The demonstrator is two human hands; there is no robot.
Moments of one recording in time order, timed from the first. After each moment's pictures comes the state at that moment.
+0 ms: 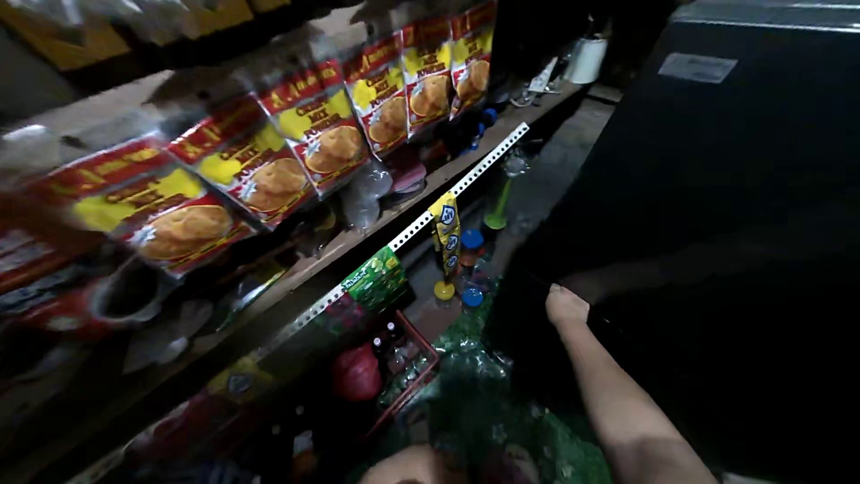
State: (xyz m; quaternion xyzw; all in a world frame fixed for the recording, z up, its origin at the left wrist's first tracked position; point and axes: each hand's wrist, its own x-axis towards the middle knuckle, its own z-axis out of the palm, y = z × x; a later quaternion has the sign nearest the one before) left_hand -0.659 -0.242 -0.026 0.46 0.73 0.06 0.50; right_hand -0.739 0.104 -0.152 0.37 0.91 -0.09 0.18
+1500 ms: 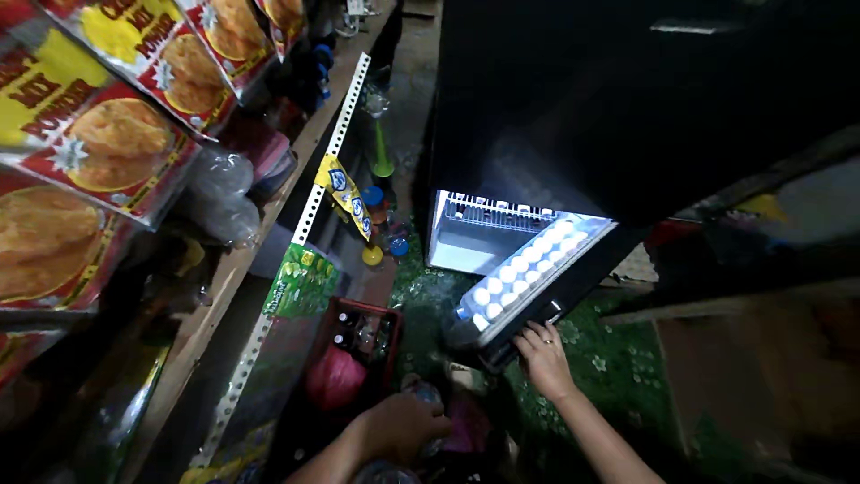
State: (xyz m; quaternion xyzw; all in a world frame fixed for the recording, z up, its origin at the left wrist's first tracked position) left_hand -0.730 -0.287 -0.082 0.74 0.45 -0.06 0.50; right_hand -0.472 -0.106 -0.214 0.31 0.93 -0.09 -0.15
